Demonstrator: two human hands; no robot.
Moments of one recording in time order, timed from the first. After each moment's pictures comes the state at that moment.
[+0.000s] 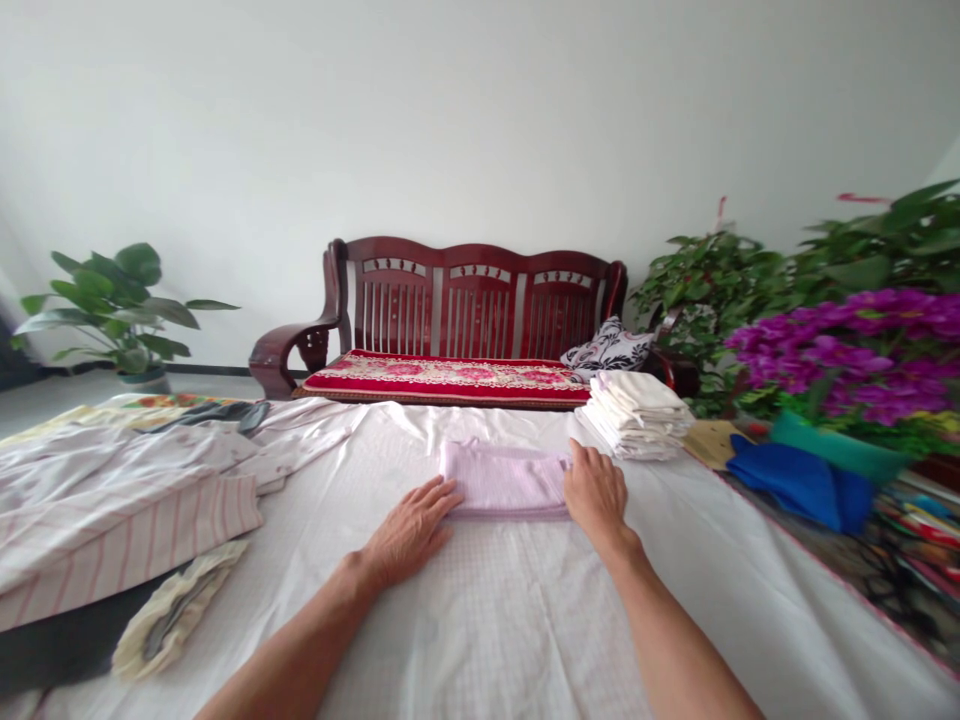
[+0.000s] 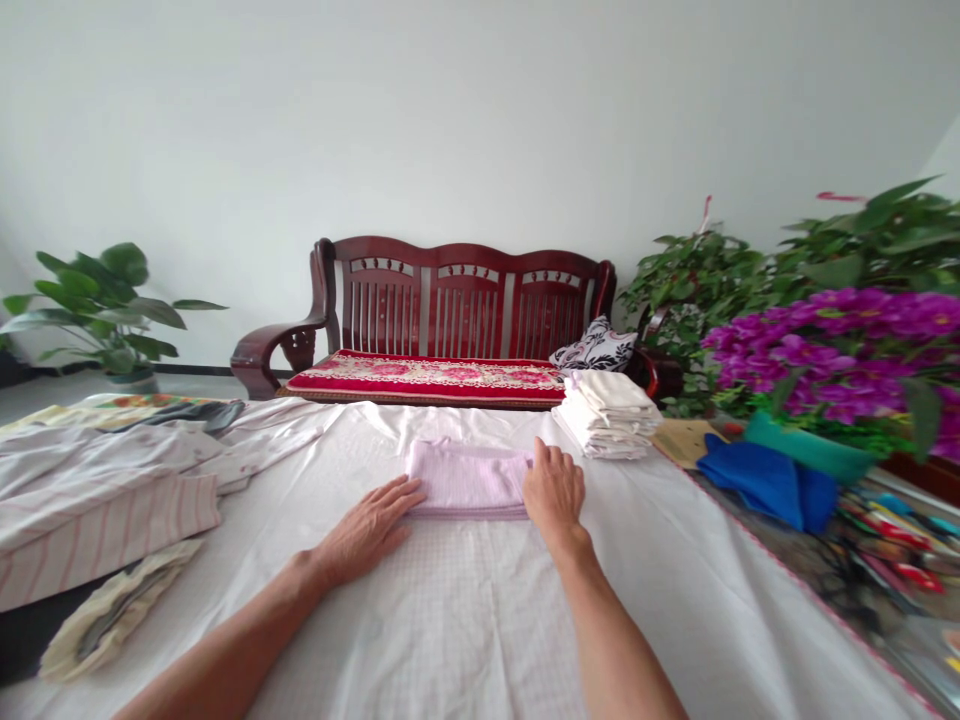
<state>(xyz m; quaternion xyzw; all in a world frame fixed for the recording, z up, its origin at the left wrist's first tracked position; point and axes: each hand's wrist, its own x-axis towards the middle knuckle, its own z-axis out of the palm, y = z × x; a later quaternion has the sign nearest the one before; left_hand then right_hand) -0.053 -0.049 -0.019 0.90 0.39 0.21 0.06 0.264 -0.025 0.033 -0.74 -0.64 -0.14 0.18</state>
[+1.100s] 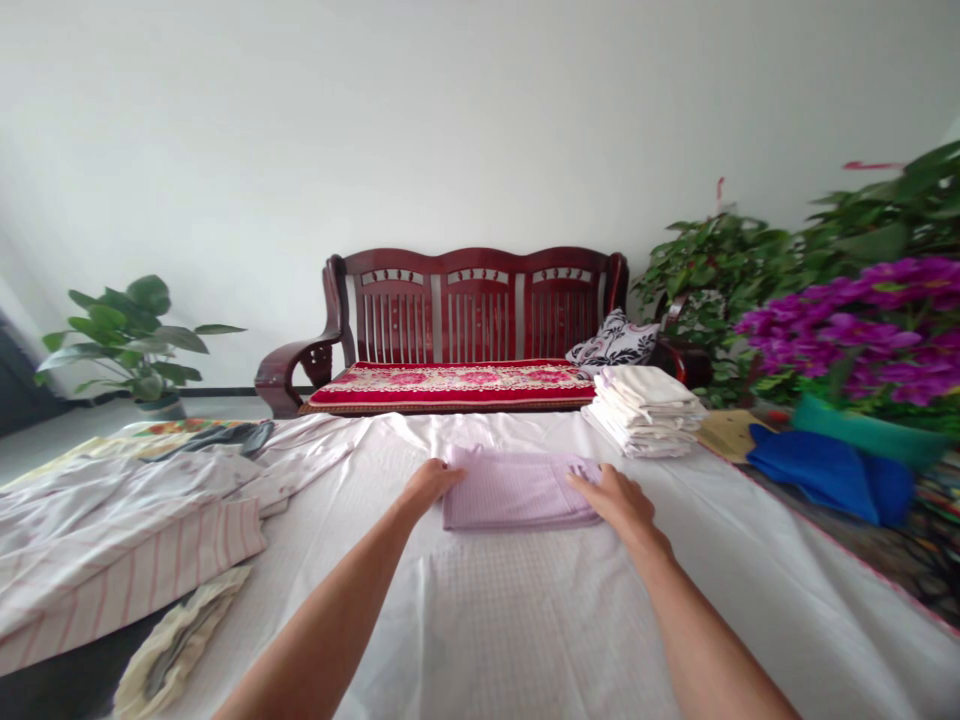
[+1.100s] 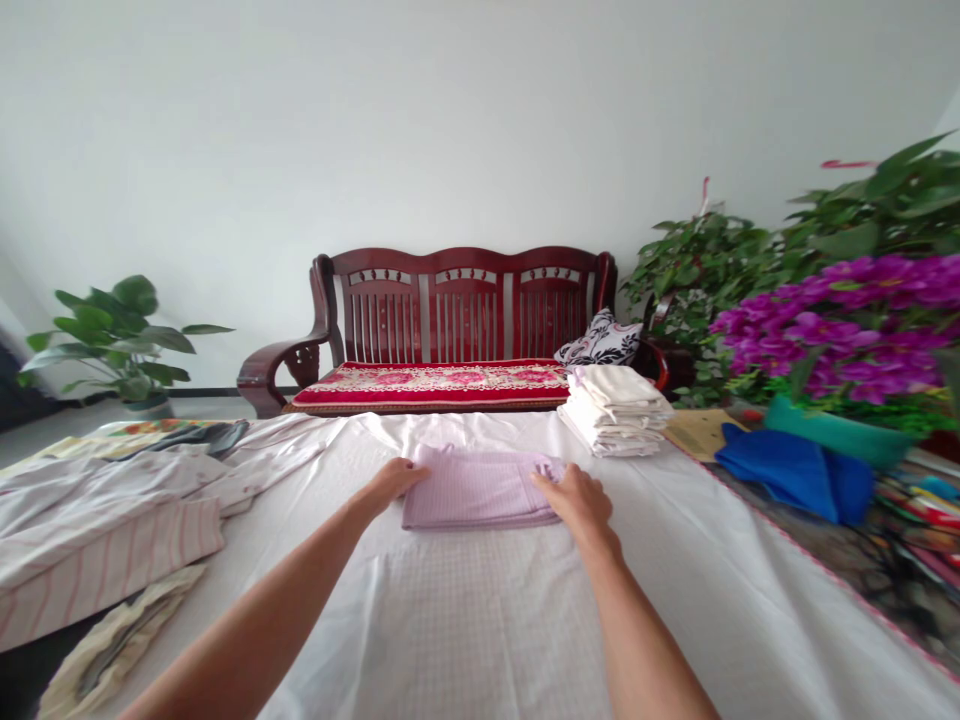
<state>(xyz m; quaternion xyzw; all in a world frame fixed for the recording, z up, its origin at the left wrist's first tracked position) -0.011 0.043 0.009 0.62 0.66 0.27 0.32 0.302 -0.007 0.023 -0.84 -0.51 0.10 0.14</state>
